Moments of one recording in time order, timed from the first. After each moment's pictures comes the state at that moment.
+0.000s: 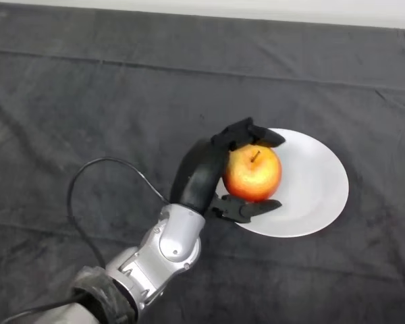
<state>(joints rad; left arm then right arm) -0.63 0.17 -0.75 0.72 -0.02 -0.44 0.48 -0.55 -0.41 -1.16 1.18 1.08 -0.31 0.33</state>
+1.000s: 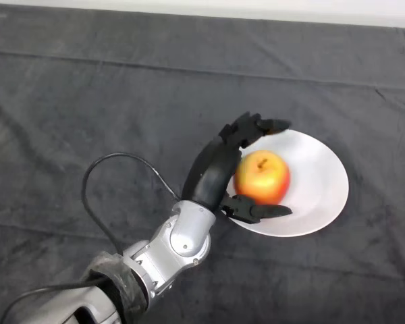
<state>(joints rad) -0.73 0.14 -0.90 0.87 -0.18 -0.51 0.50 -0.55 -0.41 -1.16 1.18 1.08 -0.31 0.33</state>
